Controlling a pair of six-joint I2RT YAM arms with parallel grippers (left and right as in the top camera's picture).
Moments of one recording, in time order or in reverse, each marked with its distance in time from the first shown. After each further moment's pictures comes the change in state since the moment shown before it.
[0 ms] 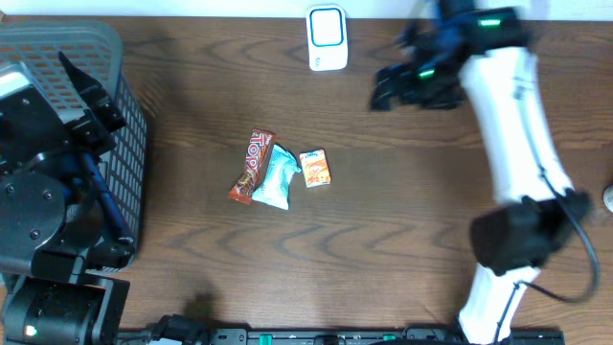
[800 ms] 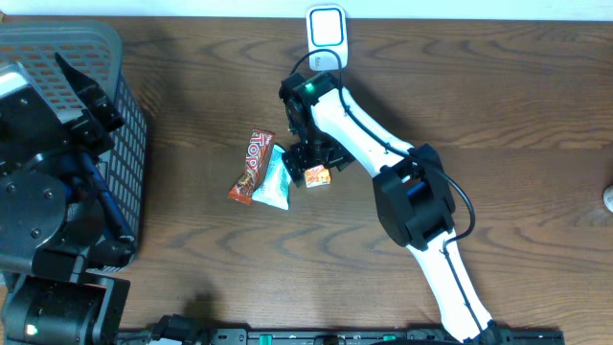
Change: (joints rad) left arm 0.000 0.000 0.000 0.000 -0.018 0.000; right arm 0.345 0.391 -0.010 0.063 0.167 0.123
